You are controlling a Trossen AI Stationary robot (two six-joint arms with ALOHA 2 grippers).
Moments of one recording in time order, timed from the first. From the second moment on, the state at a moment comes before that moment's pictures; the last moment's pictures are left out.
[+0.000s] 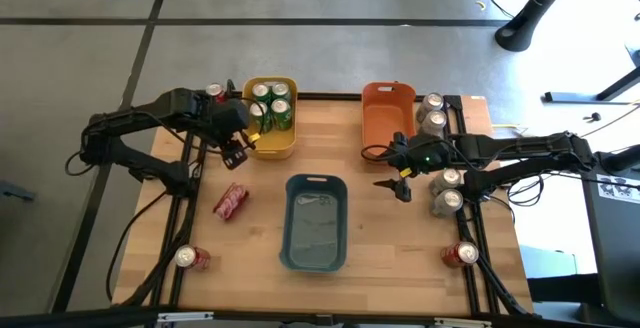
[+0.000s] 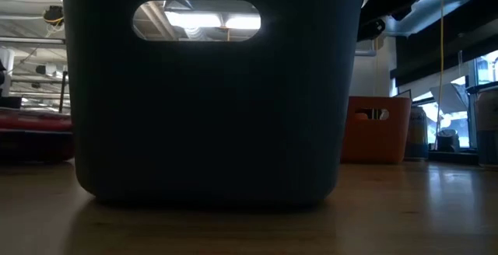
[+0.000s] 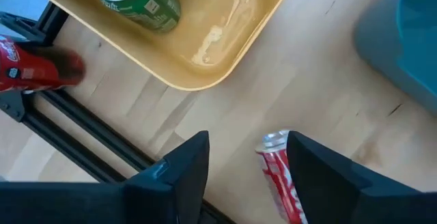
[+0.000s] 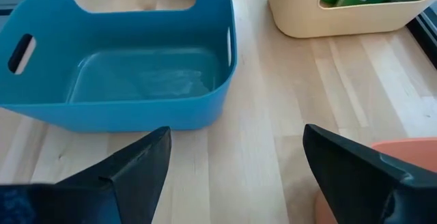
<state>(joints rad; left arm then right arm) 0.20 1.21 1.40 -1.52 -0.20 -0.43 0.01 1.03 0.86 -0.47 0.01 0.05</state>
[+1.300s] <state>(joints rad) -0.46 1.25 1.26 -1.46 -0.17 -1.29 0.01 1.03 0.86 -0.47 0.01 0.05</state>
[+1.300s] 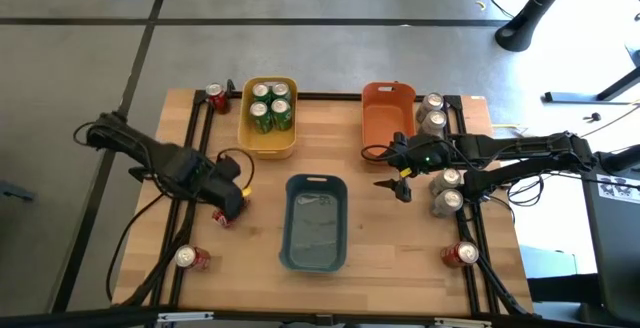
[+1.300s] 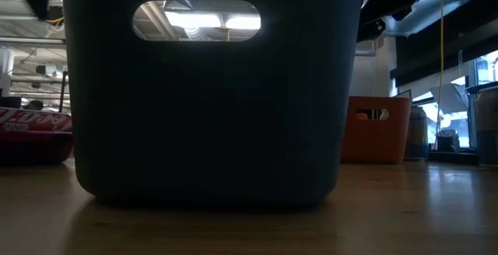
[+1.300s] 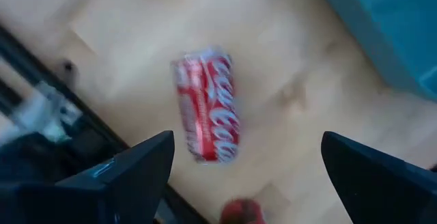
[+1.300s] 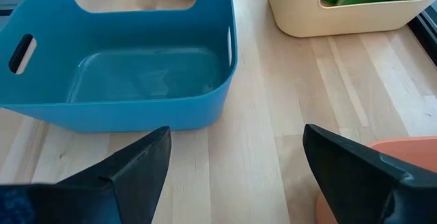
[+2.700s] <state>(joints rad) -0.53 1.25 0.55 -0.85 -0.06 -1.42 0.01 1.03 0.85 -0.41 0.01 0.04</state>
